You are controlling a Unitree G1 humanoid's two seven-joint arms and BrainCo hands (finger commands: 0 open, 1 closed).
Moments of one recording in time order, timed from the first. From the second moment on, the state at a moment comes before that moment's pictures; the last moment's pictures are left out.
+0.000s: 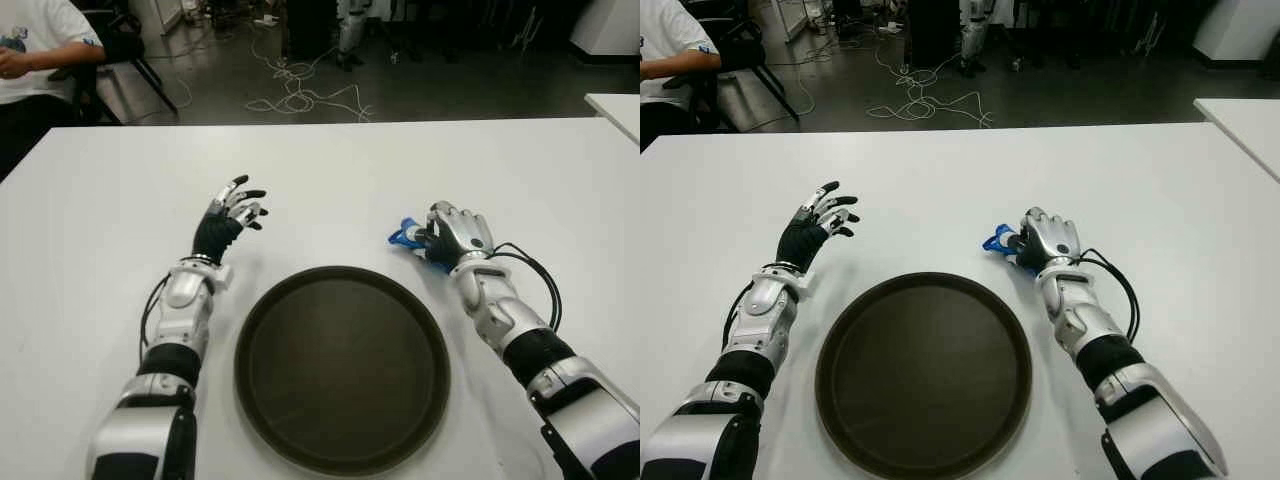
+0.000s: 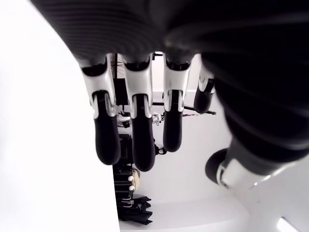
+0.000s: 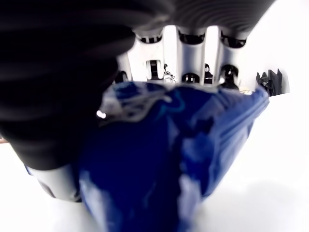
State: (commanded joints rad) left arm -0.53 0.07 0.13 0.92 -0.12 -0.44 -0.26; right arm -0.56 -0.29 0.45 0.79 -0.73 0.09 -0.35
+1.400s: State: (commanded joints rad) left arm -0.54 0.08 0.12 0.94 -0.11 -0.43 -0.26; right arm -0.44 -0.33 0.31 0.47 -0.72 0.04 -0.46
